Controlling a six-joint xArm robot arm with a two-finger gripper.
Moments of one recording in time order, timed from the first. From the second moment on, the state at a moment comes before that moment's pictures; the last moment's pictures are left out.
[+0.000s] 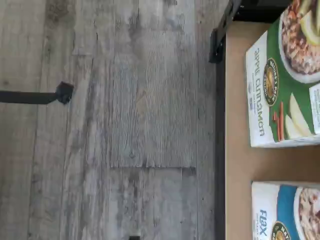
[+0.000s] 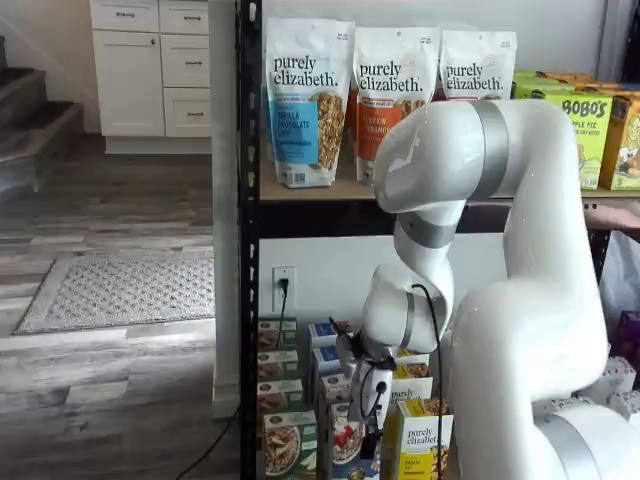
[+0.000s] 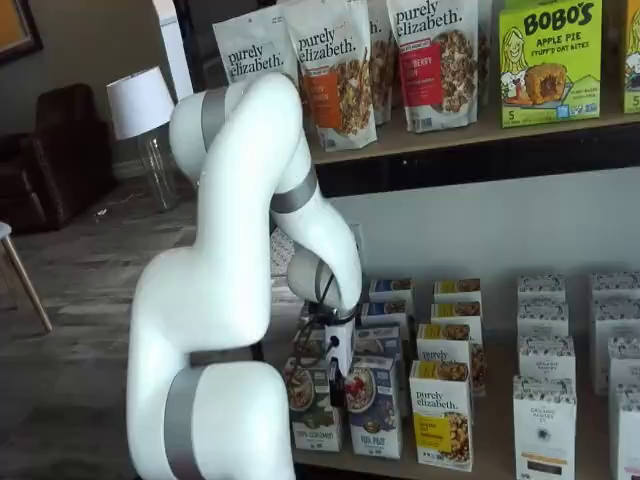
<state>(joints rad) 0.10 0.62 -1.01 0.37 0.40 -1.81</state>
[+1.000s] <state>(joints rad) 0.12 0.64 -1.02 0.56 0.33 -1.97</state>
